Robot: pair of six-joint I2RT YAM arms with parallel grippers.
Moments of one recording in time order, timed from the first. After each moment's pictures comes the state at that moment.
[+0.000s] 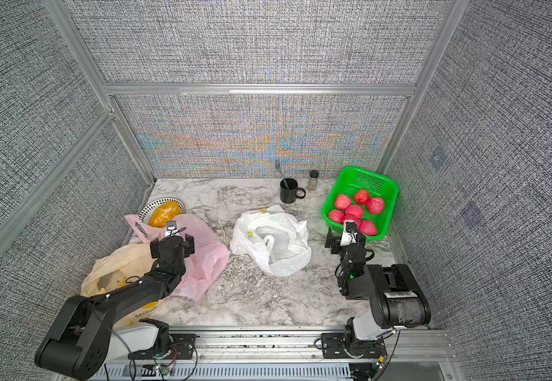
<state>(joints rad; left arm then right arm) -0.28 1.28 0.35 0.47 -0.61 0.00 0.02 1.52 0.21 1.18 0.10 0.00</state>
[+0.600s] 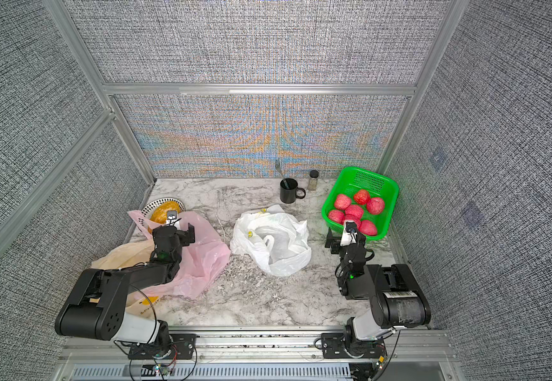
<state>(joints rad) -0.13 1.48 0.42 0.69 -0.37 0.04 0.02 1.52 0.21 1.18 0.10 0.00</state>
